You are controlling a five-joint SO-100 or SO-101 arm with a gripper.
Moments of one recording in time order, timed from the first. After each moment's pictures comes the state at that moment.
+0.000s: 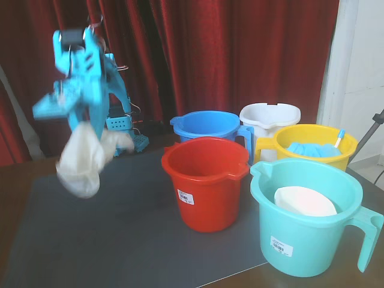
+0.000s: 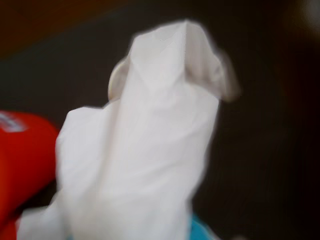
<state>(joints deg) 8.2 73.4 45.0 91.5 97.8</state>
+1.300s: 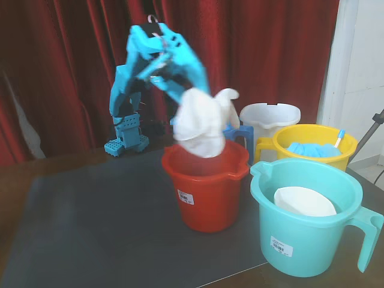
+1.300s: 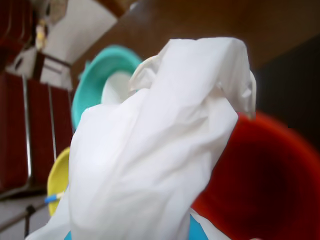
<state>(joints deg) -20.4 53.1 13.6 78.7 136.2</state>
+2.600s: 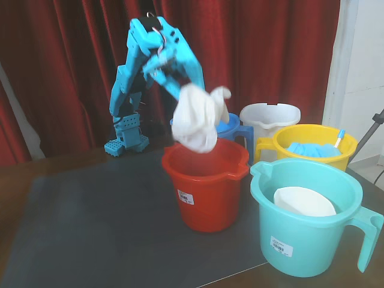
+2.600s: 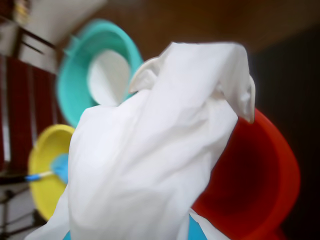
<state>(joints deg) -20.4 53.1 4.8 88.6 131.7</state>
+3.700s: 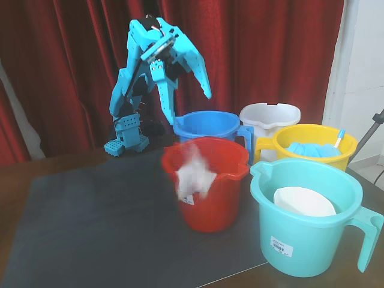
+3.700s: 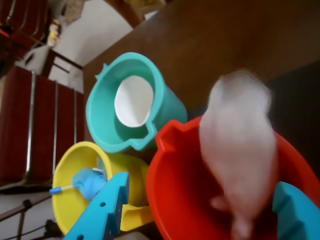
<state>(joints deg) -20.6 48.9 0.8 83.8 132.0</state>
